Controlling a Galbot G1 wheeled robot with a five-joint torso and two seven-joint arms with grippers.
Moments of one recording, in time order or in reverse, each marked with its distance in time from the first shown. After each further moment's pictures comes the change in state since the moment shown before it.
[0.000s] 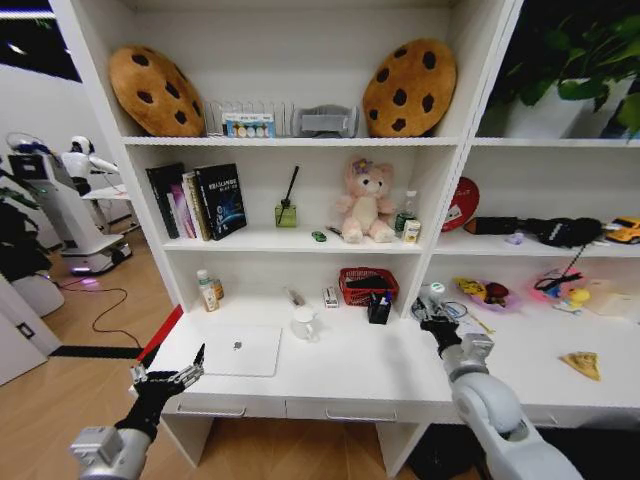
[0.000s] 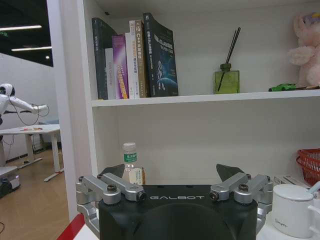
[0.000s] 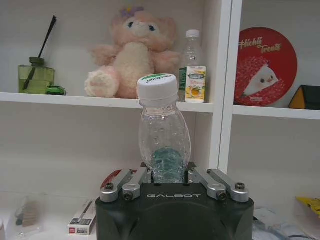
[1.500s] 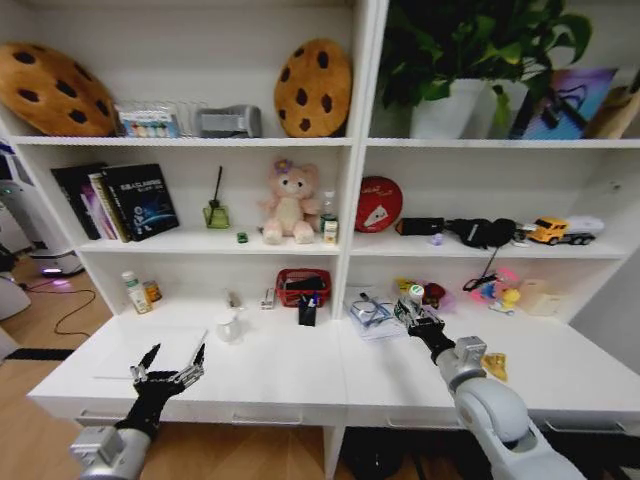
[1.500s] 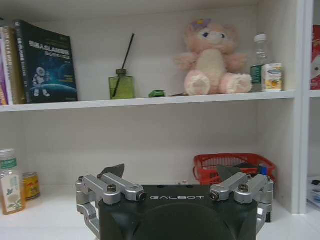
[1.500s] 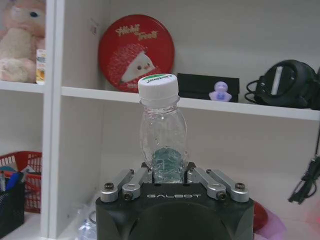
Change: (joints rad) left arm 0.000 0.000 0.000 0.000 0.000 0.000 0.000; right arm -0.013 0.013 -0.036 0.037 -0.050 -0.030 -0.033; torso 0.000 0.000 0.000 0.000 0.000
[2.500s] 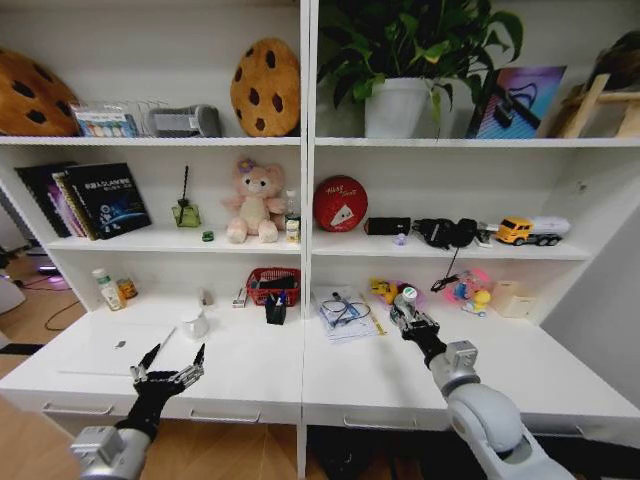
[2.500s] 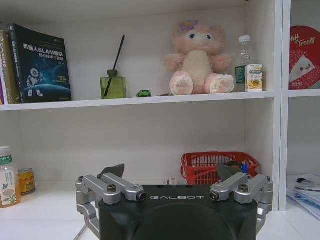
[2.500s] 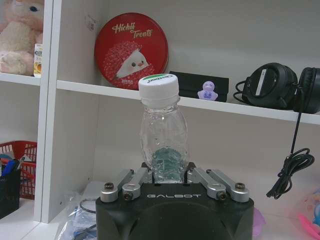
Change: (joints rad) left arm 0.000 0.000 0.000 0.000 0.000 0.000 0.000; right arm -0.037 0.004 -0.037 0.070 -0.049 -0.042 0.066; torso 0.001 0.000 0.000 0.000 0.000
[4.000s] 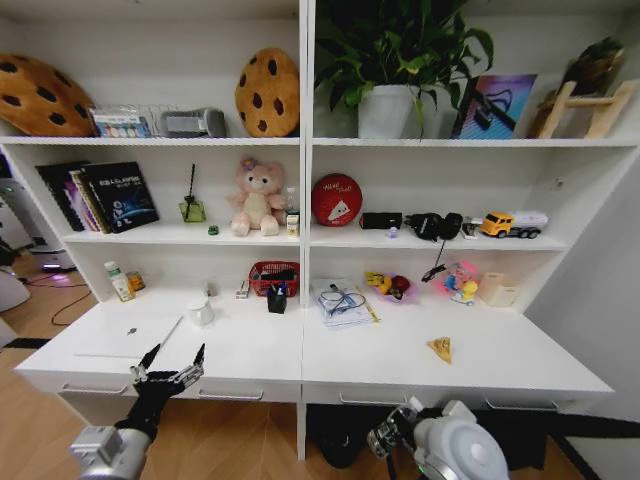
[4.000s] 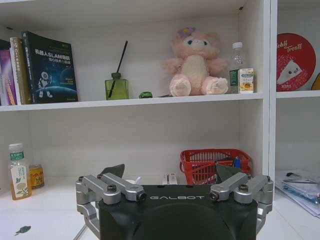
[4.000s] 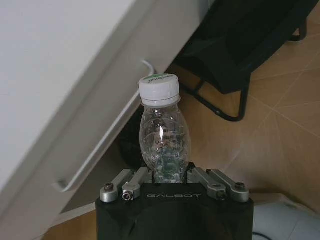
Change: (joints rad) left arm 0.000 0.000 0.000 0.000 0.000 0.000 0.000; right arm -0.113 0.216 -0.095 -0.086 1.211 -0.016 1.116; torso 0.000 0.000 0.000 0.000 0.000
